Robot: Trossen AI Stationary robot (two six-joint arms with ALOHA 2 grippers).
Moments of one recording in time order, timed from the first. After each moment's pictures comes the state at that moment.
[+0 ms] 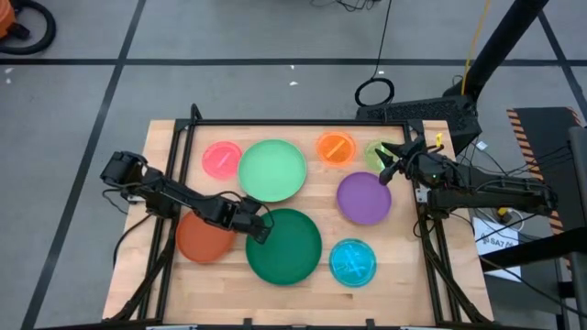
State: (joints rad) left arm -0.27 1.60 0.78 -0.36 -0.22 -1.21; right arm -0.14 0.48 0.45 -0.31 0.63 0.20
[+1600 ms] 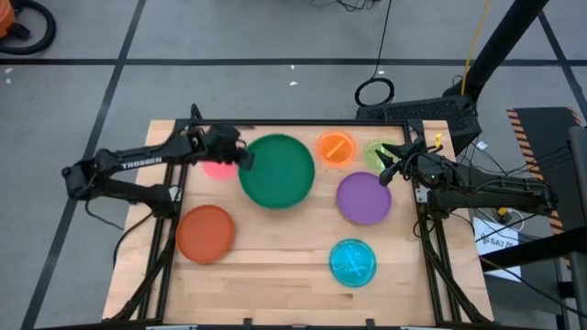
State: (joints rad) left arm 0.51 1.17 0.78 -0.43 -0.01 -0.61; right arm -0.14 0.48 0.45 -0.34 0.63 0.20
